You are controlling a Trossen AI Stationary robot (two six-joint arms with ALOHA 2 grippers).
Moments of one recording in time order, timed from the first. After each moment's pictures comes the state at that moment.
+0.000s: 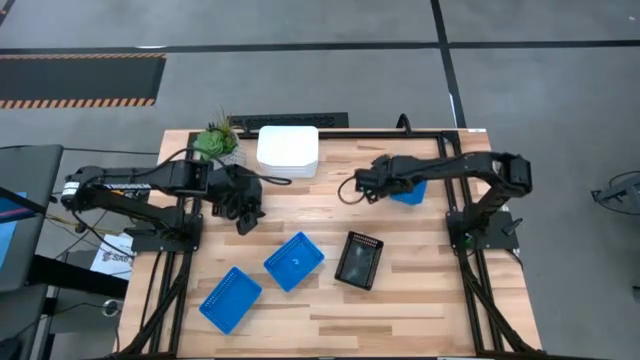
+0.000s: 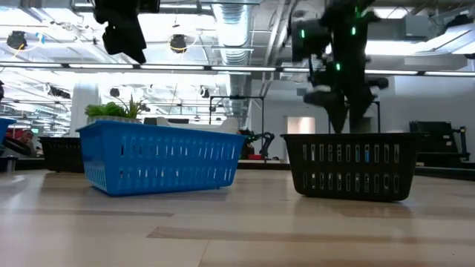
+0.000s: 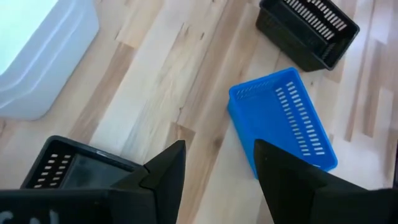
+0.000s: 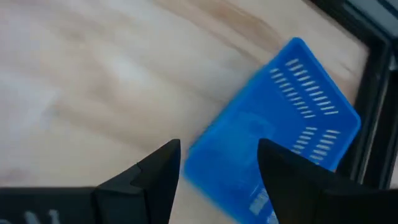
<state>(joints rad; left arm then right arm) 0.05 1.08 1.04 -0.91 0.00 -0.38 -0.20 1.62 1.13 -1.09 0.52 0.92</state>
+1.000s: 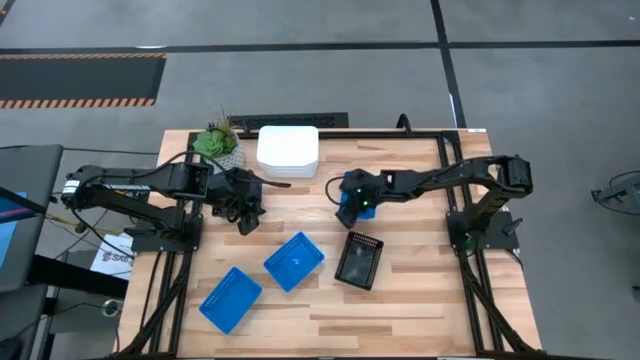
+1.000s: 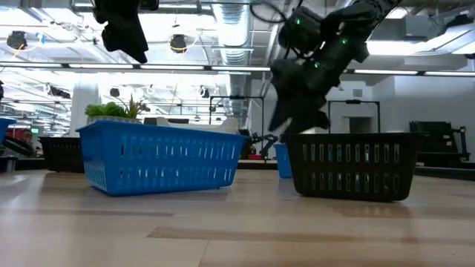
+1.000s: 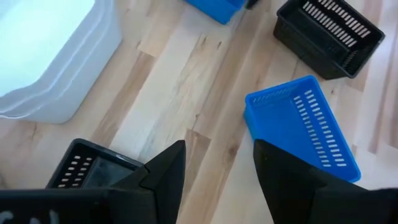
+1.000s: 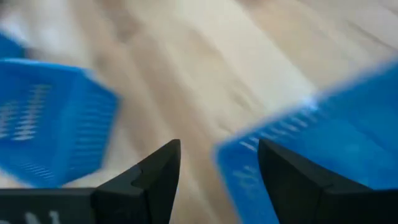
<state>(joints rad) 0.00 1.08 1.04 -0.91 -0.11 -0.41 -0.15 1.62 0.94 -0.17 -0.09 0.54</state>
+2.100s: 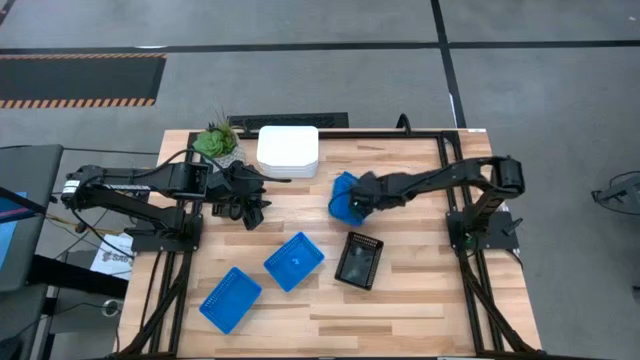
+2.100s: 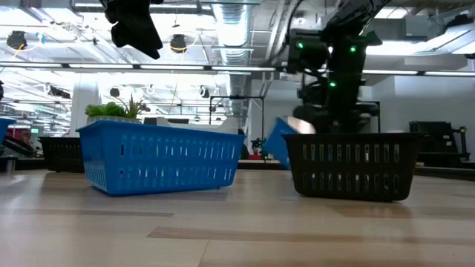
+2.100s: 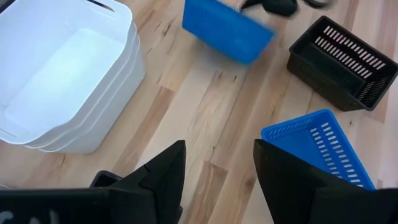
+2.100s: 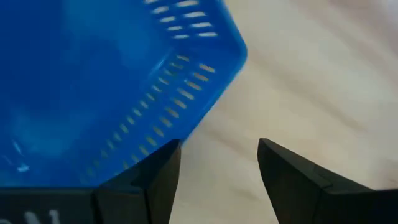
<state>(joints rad) 0.00 1.08 1.04 -0.82 -0.22 -0.37 -0.12 1.69 1.02 -0.72 0.38 0.87</state>
